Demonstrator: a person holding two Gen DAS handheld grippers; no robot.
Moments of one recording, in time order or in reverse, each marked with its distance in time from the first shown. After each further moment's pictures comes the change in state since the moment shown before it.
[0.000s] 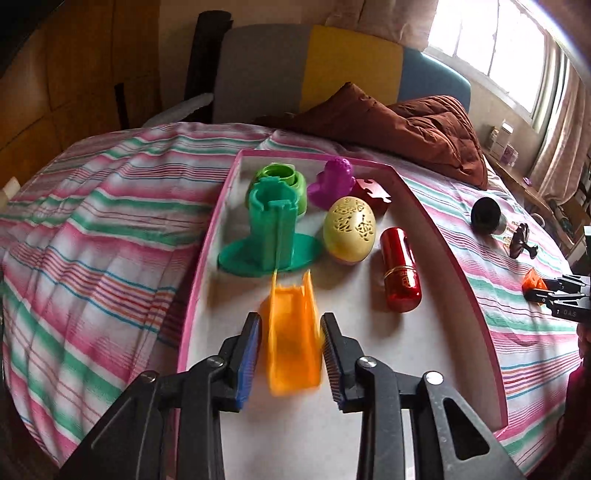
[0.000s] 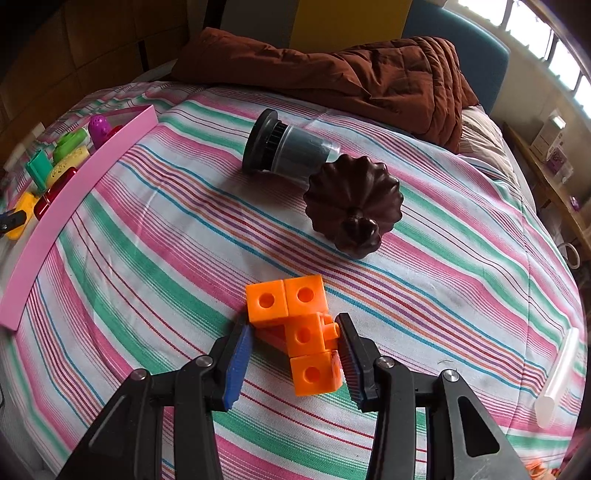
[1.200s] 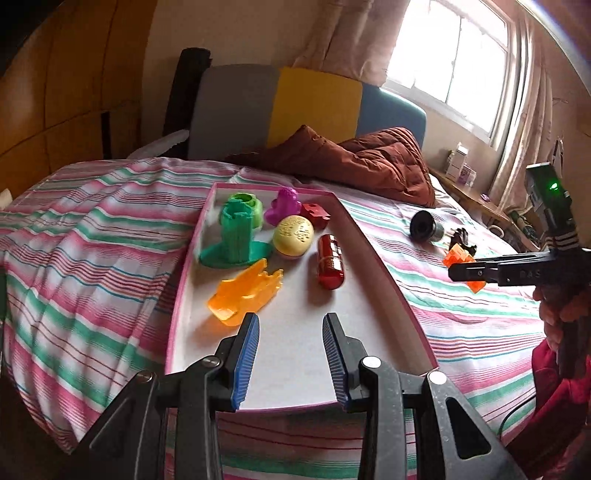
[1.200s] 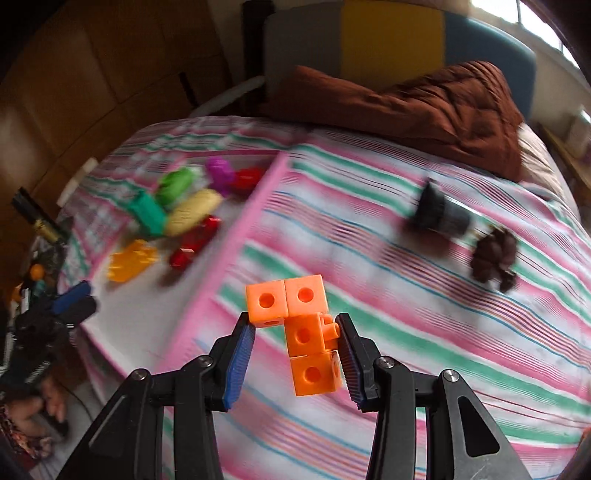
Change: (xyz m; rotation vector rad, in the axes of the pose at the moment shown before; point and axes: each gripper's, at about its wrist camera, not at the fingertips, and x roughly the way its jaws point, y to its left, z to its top) left arm -0.067 -0.011 -0.040 0.026 -0.155 -0.134; right arm -0.056 0.132 0.035 0.056 -0.085 0.230
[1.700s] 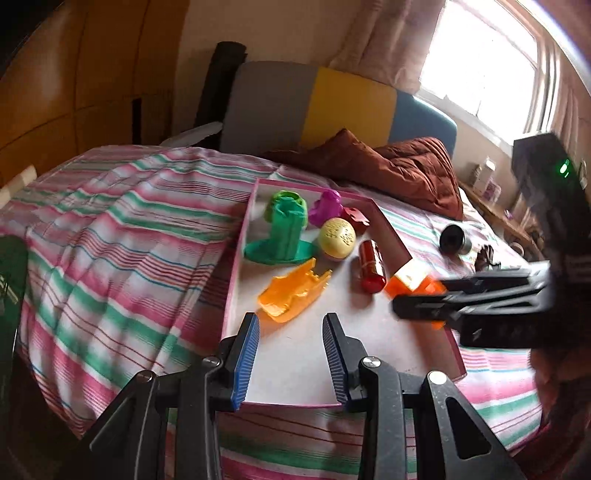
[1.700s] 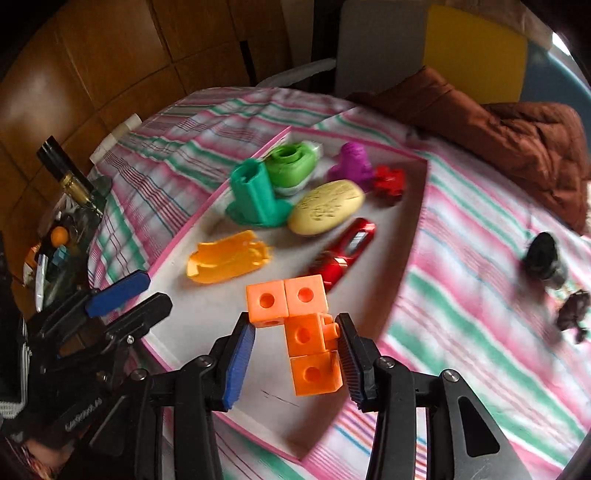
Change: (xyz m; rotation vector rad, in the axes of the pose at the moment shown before) left arm -0.005 0.030 -0.001 -0.098 -0.002 0.073; right arm 0.048 0.118 0.016 -0.131 0.079 0.085
